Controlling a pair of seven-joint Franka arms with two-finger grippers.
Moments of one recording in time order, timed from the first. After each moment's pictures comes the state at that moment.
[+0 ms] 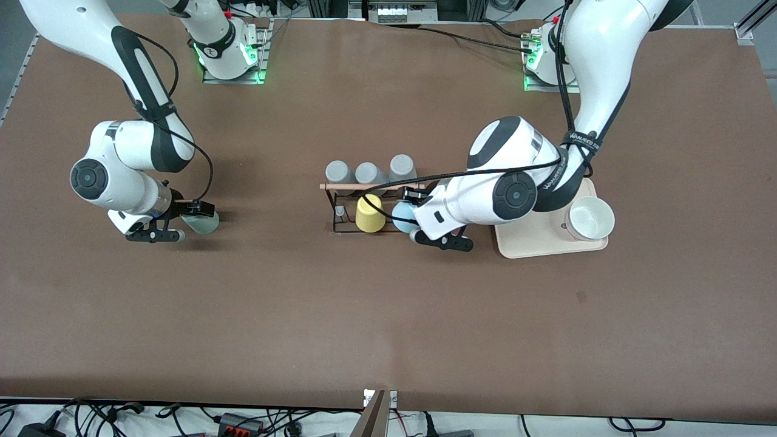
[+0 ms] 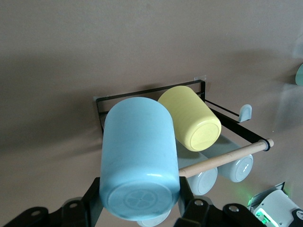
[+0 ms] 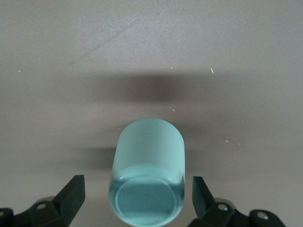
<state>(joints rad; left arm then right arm) -0.22 0.71 -0.44 -1.27 -0.23 1.84 -0.41 0.03 0.38 -0.01 -2.09 0.03 2.33 0.00</state>
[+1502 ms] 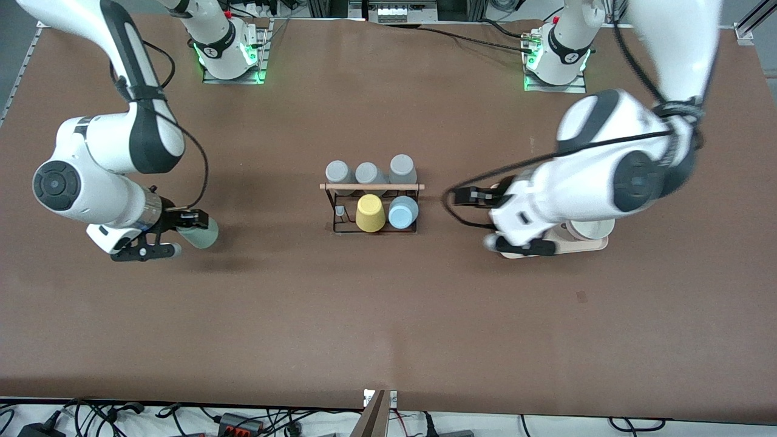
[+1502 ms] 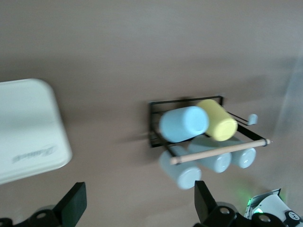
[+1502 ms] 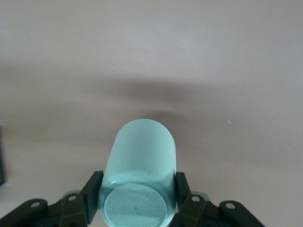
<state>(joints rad) 0.00 0.55 -0.43 -1.21 -0.21 1.58 -0.40 0.16 0.37 0.00 -1.71 0.04 1.99 0.00</state>
